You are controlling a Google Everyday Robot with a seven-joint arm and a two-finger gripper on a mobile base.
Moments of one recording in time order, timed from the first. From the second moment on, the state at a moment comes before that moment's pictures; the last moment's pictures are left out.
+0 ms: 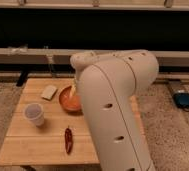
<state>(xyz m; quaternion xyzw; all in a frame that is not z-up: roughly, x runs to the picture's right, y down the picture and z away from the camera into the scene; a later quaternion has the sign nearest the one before) -0.068 0.044 0.888 -0.33 0.17 0.56 0.74</state>
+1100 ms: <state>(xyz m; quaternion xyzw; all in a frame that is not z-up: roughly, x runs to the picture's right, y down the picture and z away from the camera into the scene) -0.048 0.066 0.946 -0.34 0.19 0.59 0.71</state>
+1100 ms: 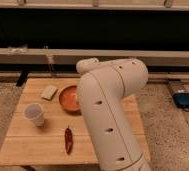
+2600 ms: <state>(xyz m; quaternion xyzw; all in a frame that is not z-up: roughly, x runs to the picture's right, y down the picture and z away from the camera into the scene) -0.016 -0.009 0.869 -0.40 0.05 0.64 0.66</state>
